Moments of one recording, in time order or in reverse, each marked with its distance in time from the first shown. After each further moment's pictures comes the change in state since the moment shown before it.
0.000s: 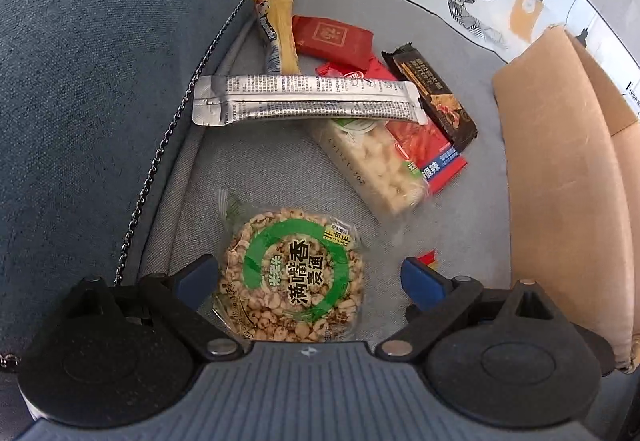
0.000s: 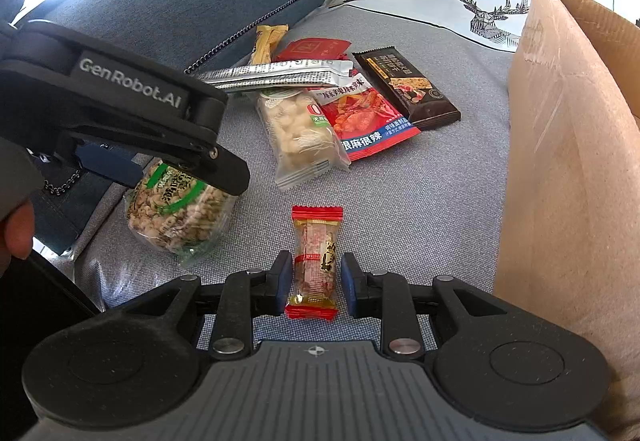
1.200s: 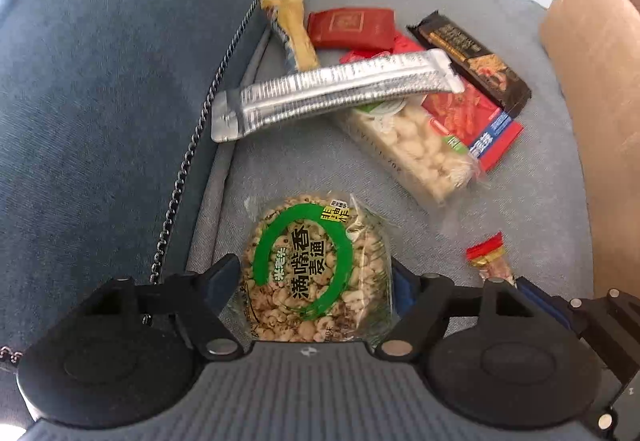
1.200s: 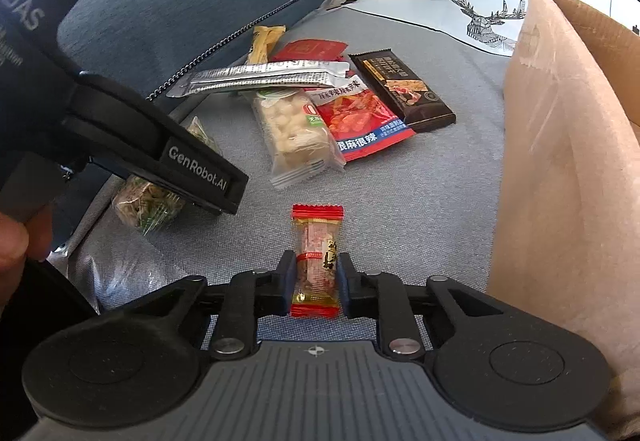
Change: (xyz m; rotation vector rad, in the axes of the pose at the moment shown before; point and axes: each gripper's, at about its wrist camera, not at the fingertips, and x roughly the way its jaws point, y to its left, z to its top) left arm 0.009 -0.033 -0.009 0.149 -0.032 0.309; right arm -0.002 0.002 -0.001 -0.010 -0.011 -0.026
